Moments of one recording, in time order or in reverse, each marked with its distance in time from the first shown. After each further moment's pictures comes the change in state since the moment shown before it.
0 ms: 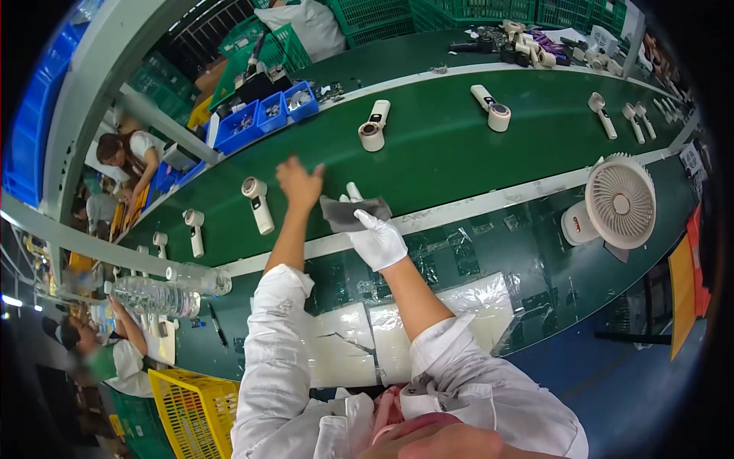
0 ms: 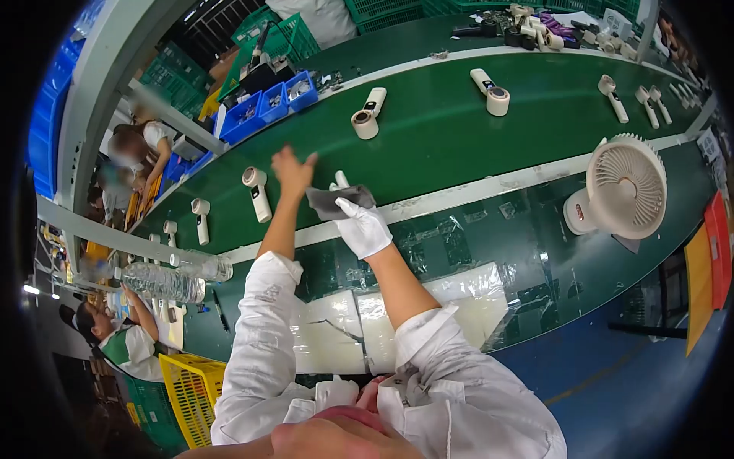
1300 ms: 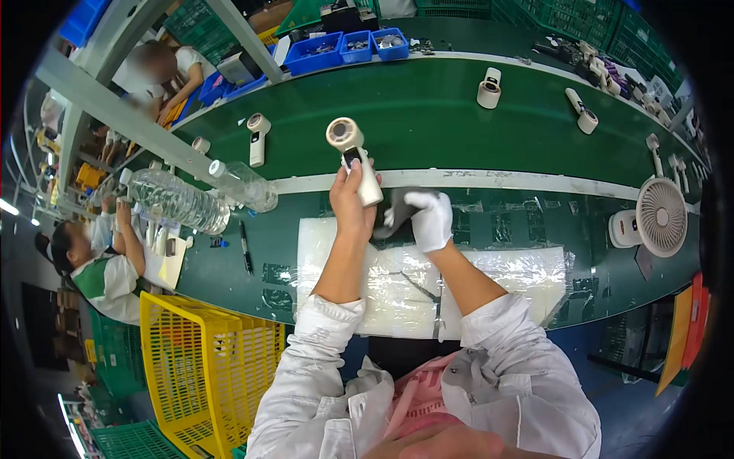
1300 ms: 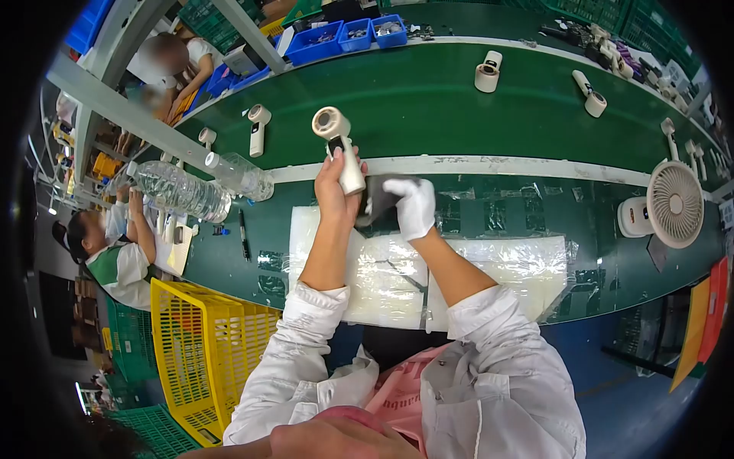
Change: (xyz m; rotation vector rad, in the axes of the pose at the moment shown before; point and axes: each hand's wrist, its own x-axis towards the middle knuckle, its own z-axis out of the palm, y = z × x) left_hand -0.175 -0.021 -0.141 -1.768 0.008 -0.672; right_hand -0.063 0.073 0.013 -0.812 0.046 0.099
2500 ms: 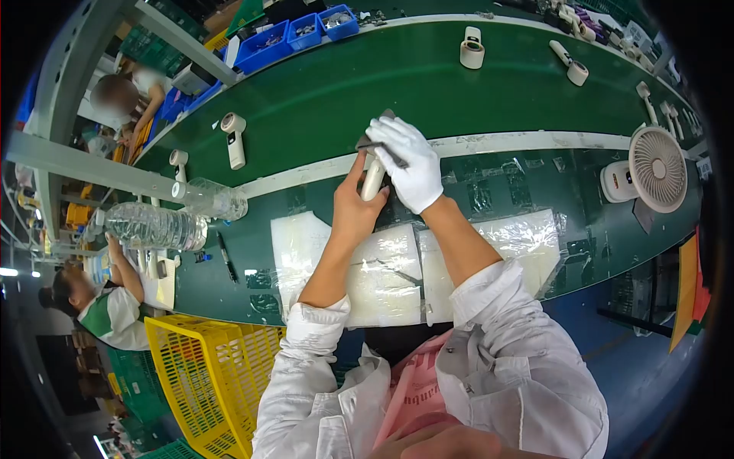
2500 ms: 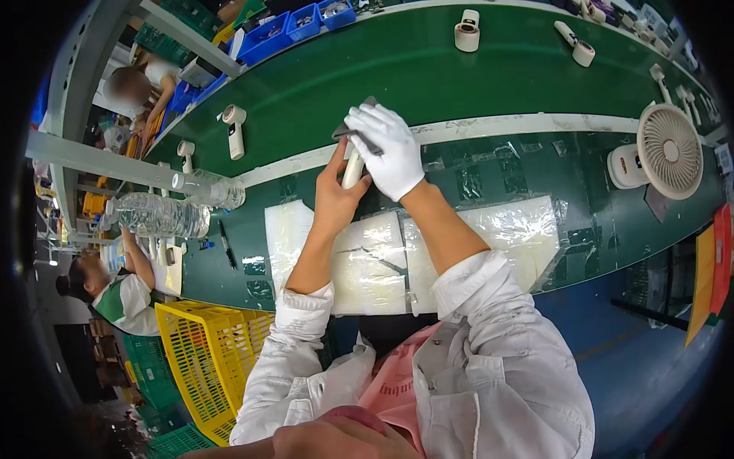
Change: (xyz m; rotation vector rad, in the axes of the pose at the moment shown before) left_hand -0.036 -0.026 0.019 1.138 -0.368 0.084; right_hand 0.032 -0.041 -0.022 -1.148 0.105 -0.902
